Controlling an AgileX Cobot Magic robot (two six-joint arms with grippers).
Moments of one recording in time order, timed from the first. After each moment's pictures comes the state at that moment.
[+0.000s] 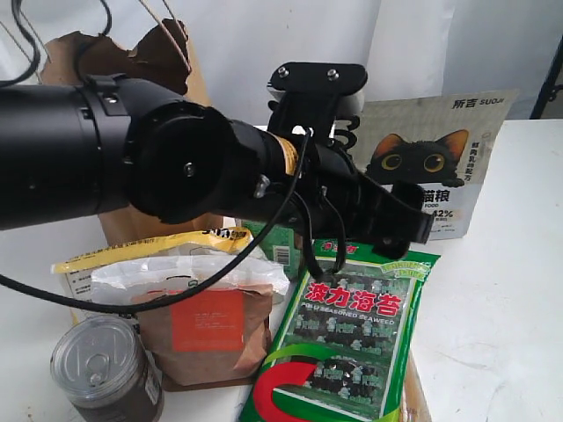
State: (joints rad) left arm -0.92 1.71 -1.23 -0.16 0.36 -0.17; right arm -0.04 0.00 0.00 0.05 0.35 0.02
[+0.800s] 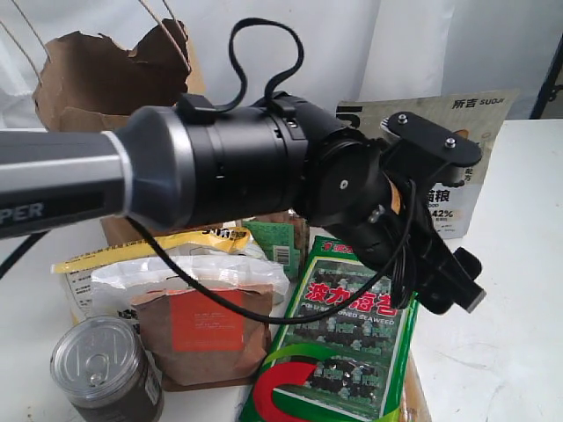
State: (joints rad) left arm -0.99 2.00 -1.54 -0.07 0.60 0.00; right arm -0.04 0.00 0.00 0.05 0.35 0.02
